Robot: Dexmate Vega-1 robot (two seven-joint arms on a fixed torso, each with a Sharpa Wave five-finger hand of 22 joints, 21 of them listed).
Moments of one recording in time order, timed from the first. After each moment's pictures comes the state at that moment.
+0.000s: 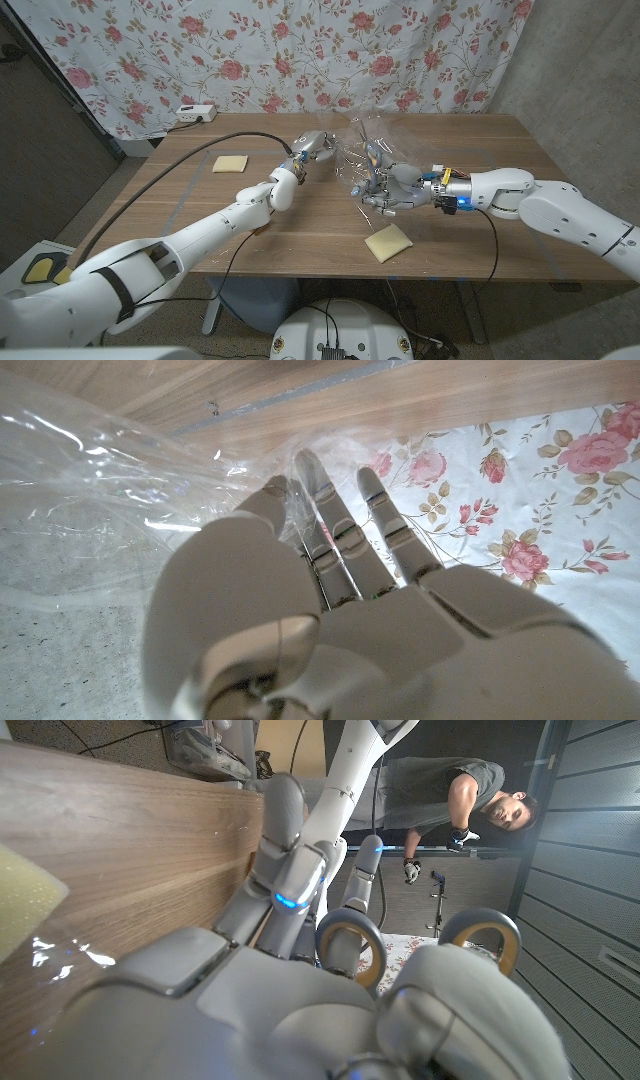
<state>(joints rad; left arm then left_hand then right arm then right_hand) 0.50 0.47 0.89 -1.22 0.54 -0.05 0.50 1.16 0.19 0.46 -0.10 0.18 0.79 -0.08 0.46 0.28 0.75 -0.20 0.78 0.60 0.99 -0.24 0.47 0.43 0.50 0.01 0.55 0.33 -0.96 -1.05 -0.40 -2.02 1.05 -0.26 0.72 0.46 0.00 -0.33 0.14 0.27 0.89 0.03 0.22 0.58 0.66 0.15 1.25 0.99 1.05 -0.15 1.56 1.24 1.06 -0.18 1.30 0.49</state>
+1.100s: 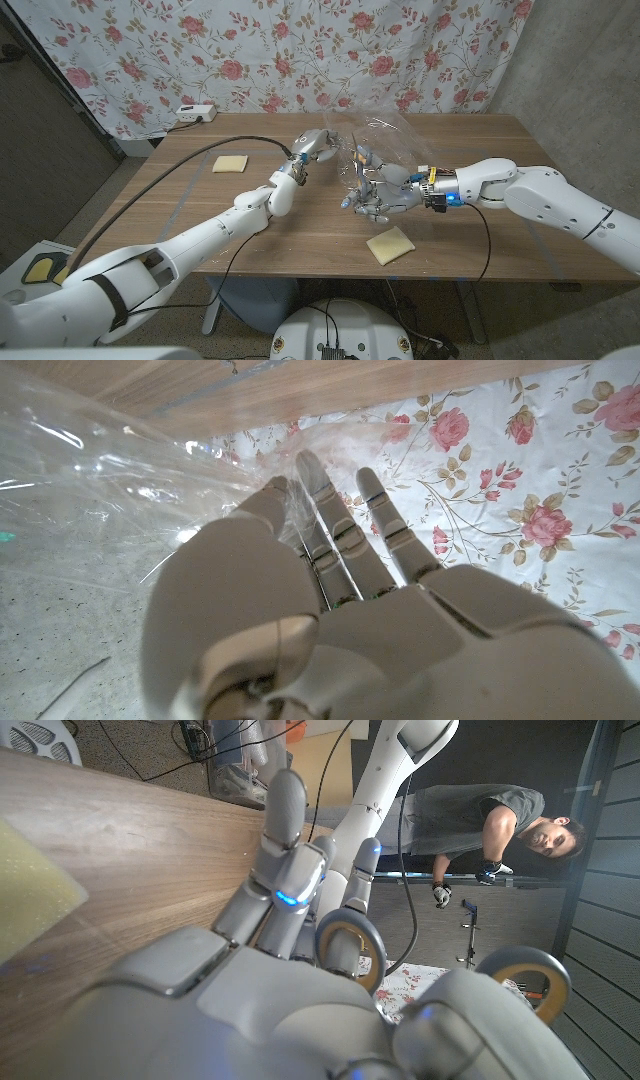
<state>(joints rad) 0.54 0.50 0.88 -1.28 0.58 -0.11 0.59 1.15 0.18 0.47 -0.10 0.18 0.79 -0.09 0.46 0.29 0.74 -0.20 0.78 0.63 1.00 -0.23 0.44 0.44 0.49 0.01 0.58 0.35 -0.81 -1.02 -0.52 -2.00 0.96 -0.38 0.77 0.23 -0.14 -0.34 0.15 0.34 0.89 0.03 0.20 0.47 0.67 0.15 1.21 0.90 1.04 -0.14 1.55 1.24 1.06 -0.17 1.26 0.48</state>
